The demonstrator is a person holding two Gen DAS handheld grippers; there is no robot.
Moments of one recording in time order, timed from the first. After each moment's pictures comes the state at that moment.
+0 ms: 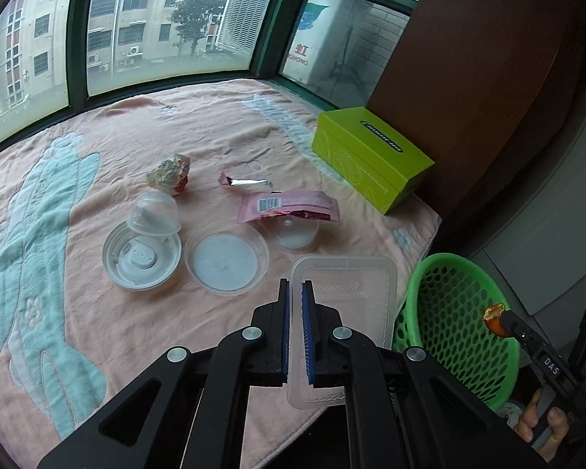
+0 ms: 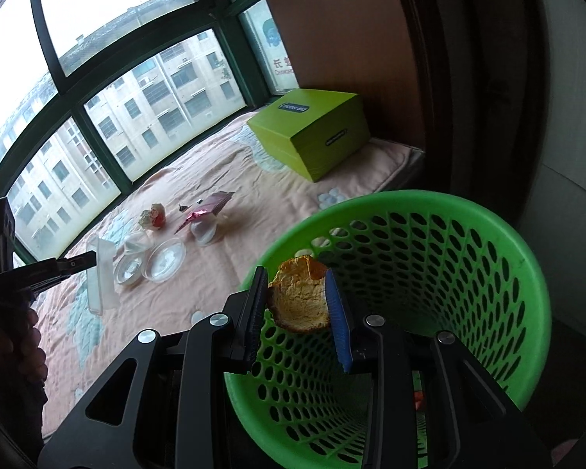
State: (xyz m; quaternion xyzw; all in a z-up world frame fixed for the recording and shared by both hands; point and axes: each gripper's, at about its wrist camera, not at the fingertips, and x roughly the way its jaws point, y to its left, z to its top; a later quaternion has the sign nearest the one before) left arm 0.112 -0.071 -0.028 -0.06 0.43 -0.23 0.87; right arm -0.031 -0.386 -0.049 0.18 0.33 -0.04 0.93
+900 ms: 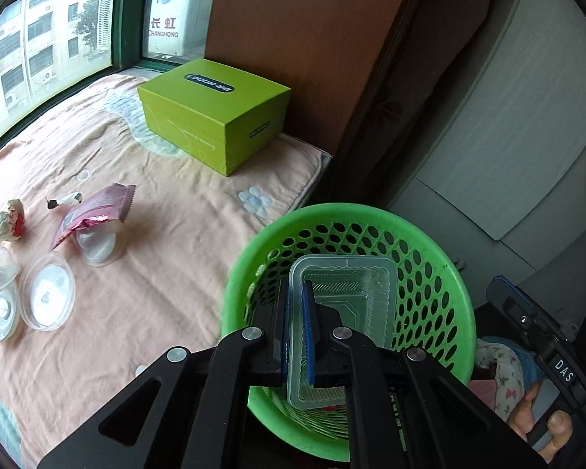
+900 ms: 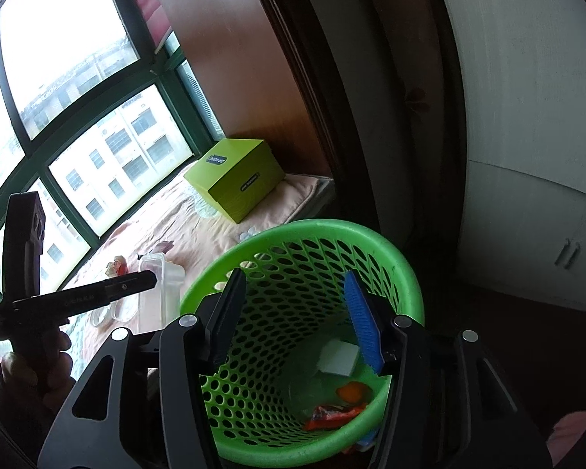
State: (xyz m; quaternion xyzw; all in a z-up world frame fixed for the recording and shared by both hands) left arm 0.079 -0.263 -0.041 0.05 0.45 -0.36 0.82; right arm -0.097 -0.457 -0.038 0.22 0.27 -0.12 0.93
